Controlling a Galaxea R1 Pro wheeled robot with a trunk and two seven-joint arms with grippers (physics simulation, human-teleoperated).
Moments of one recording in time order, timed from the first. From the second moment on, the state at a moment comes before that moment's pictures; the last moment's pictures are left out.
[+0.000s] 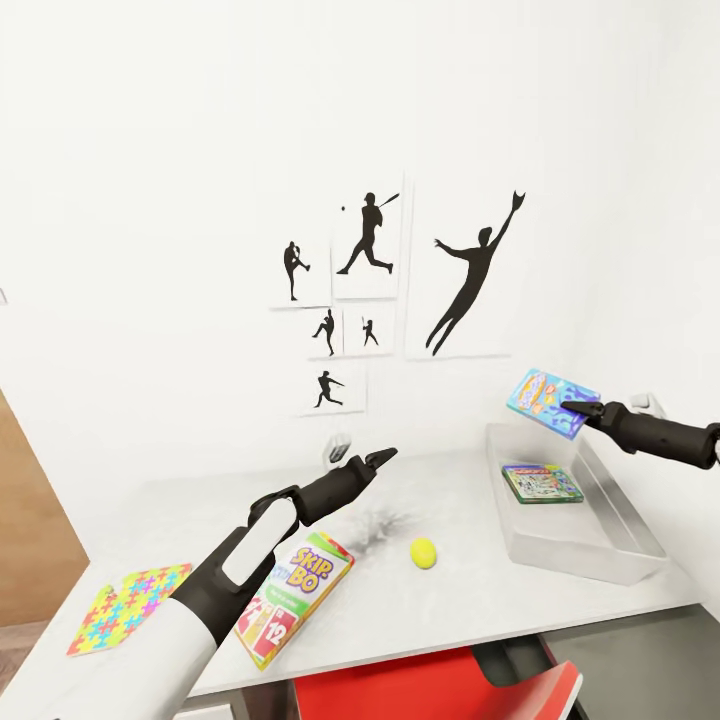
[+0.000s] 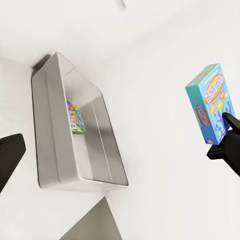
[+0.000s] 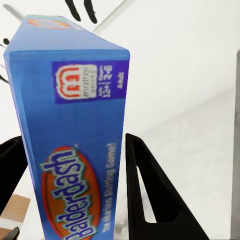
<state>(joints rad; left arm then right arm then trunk) -0.69 -0.03 -0.51 -0.99 1.27 0.41 -0.19 -0.80 -0.52 -0.27 -1.04 -0.71 1.04 0.46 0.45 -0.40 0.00</state>
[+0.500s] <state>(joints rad) -0.69 -0.03 -0.51 -0.99 1.27 0.41 -0.19 -0.80 -0.58 -0.16 -1.04 -0.71 1.04 0.53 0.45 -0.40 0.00</state>
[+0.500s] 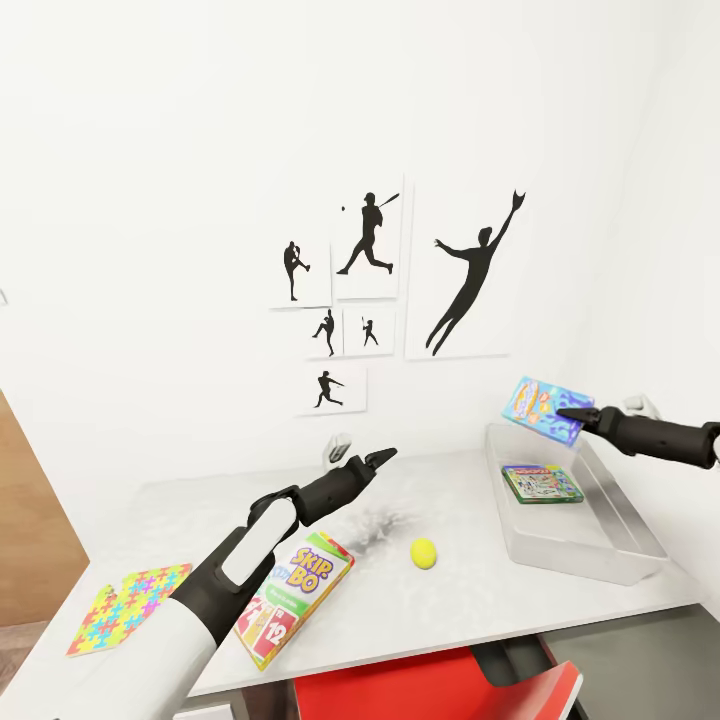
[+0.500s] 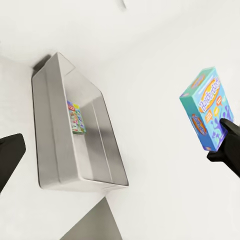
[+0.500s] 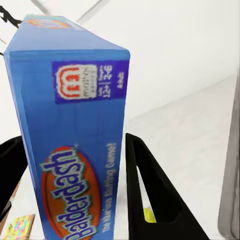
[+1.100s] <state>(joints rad) -0.69 -0.03 -0.50 -0.99 1.27 0.41 -0.19 -0.82 -0.67 -0.02 -0.94 -0.70 1.04 0.66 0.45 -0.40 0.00</state>
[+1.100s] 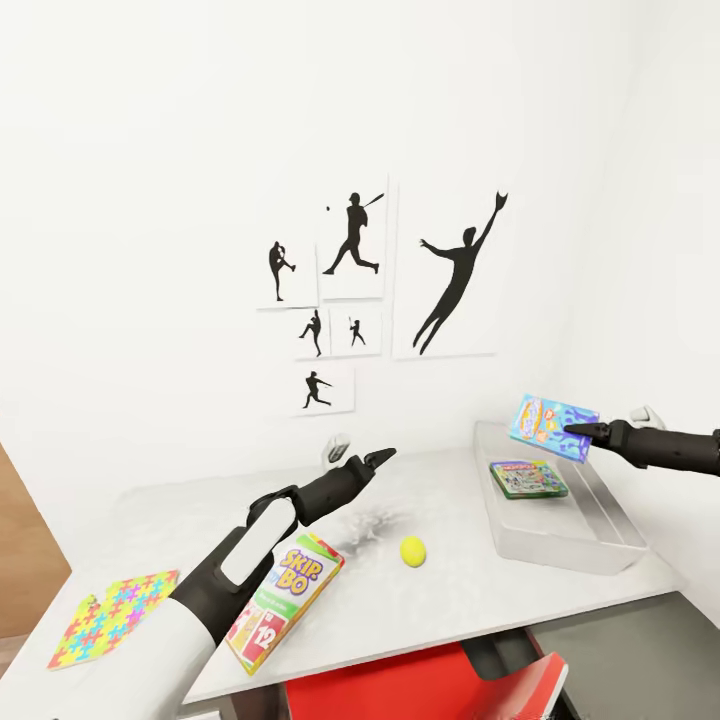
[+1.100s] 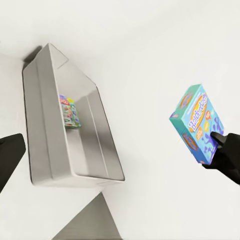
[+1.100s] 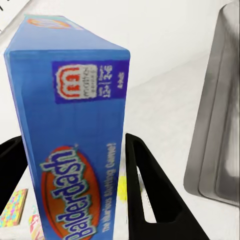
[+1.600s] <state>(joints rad) -0.69 -0.02 -0.50 -1.00 1.27 0.41 -0.19 -0.82 -0.67 0.01 -0.93 -0.70 1.04 0.67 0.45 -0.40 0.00</state>
